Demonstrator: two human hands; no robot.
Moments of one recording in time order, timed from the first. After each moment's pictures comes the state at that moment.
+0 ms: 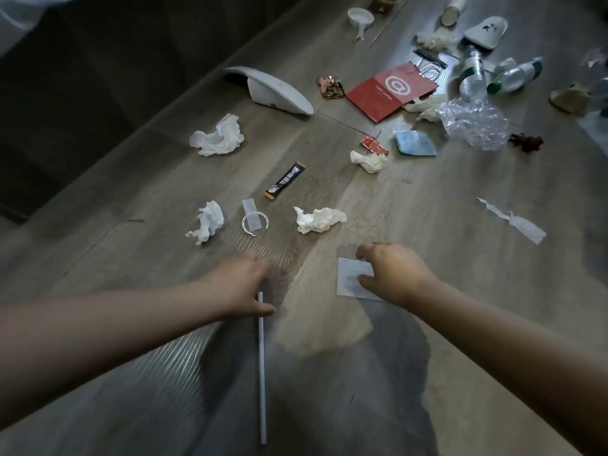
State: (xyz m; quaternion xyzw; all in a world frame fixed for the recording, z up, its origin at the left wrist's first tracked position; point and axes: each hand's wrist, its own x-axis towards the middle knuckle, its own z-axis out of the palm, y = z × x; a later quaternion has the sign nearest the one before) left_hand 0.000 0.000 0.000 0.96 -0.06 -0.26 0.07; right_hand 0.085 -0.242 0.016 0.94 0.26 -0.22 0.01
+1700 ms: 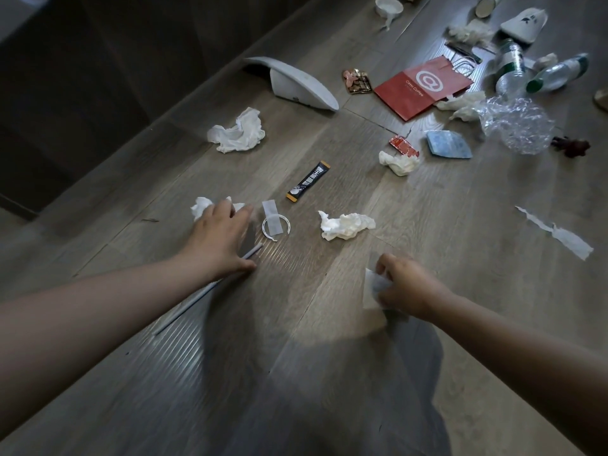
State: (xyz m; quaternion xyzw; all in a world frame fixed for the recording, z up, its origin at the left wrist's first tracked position) left_hand 0.043 0.080 -0.032 0.99 0.08 -0.11 0.08; right_hand 0.102 -0.227 -0.023 0.94 0.16 -0.30 -0.06
